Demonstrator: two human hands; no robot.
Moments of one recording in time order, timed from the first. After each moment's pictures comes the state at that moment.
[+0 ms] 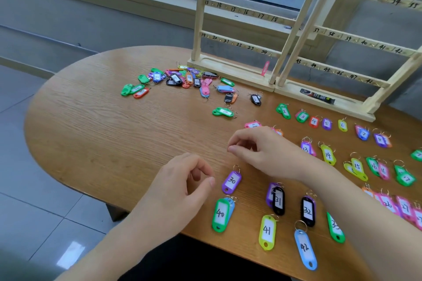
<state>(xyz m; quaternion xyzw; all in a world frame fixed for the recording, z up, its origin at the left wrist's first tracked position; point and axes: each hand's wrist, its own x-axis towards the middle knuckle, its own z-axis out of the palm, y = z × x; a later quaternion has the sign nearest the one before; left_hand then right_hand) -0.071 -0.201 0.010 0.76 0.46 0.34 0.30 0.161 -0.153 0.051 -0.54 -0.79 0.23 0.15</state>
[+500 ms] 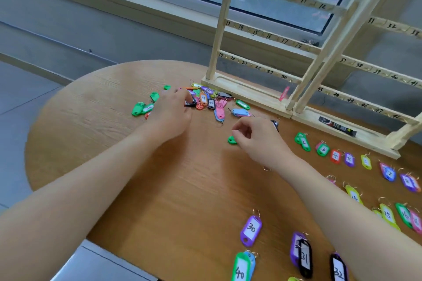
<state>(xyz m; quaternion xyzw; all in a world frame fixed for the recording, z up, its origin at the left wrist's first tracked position) -0.090 0.029 0.025 0.74 0.58 0.31 0.11 0.132 -0.044 0.038 -0.62 -0.74 0.13 0.24</state>
